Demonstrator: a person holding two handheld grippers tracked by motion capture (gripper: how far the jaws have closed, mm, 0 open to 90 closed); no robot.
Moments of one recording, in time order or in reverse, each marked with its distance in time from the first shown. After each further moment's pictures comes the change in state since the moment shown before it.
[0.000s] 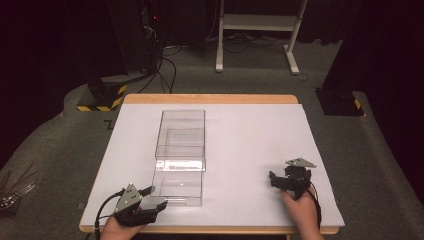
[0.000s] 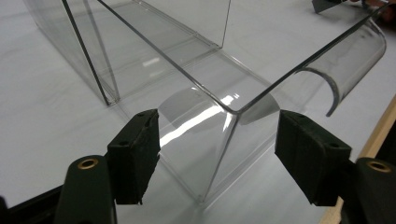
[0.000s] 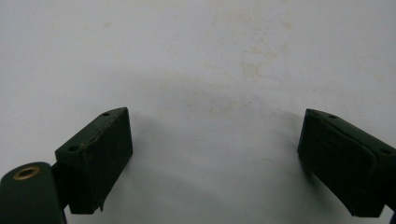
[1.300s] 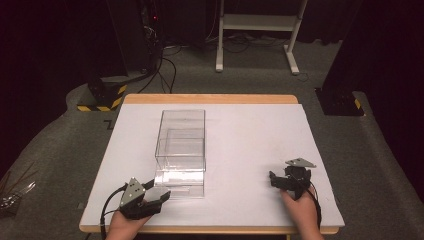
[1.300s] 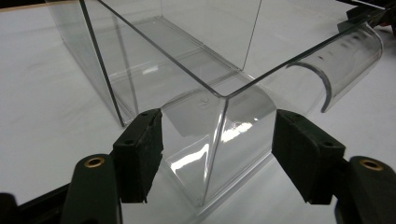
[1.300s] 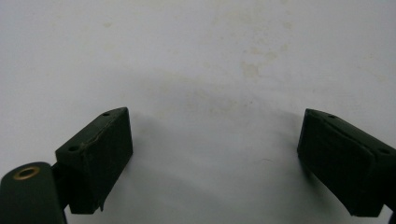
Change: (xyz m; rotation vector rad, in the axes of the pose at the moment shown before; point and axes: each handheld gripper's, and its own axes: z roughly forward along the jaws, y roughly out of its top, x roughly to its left) left arm 0.004 0.009 0.016 -0.058 0.067 -0.057; right arm 0.000 0.000 0.000 0.000 -0.001 -0.001
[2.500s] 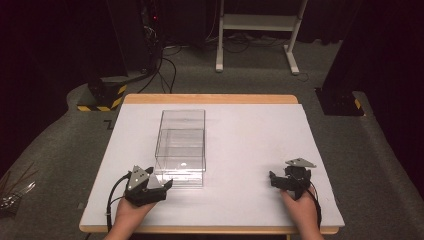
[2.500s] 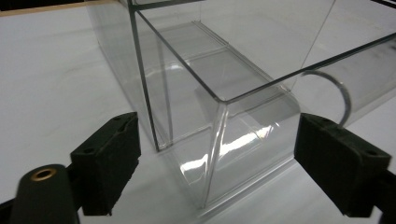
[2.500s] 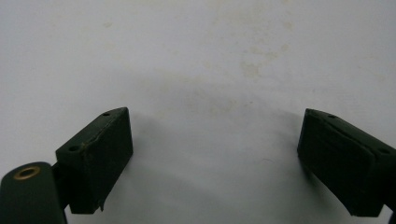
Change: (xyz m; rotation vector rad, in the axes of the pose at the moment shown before) left arm 0.016 0.016 0.028 0.017 0.109 -0.058; right arm 0.000 0.000 0.000 0.000 0.001 0.000
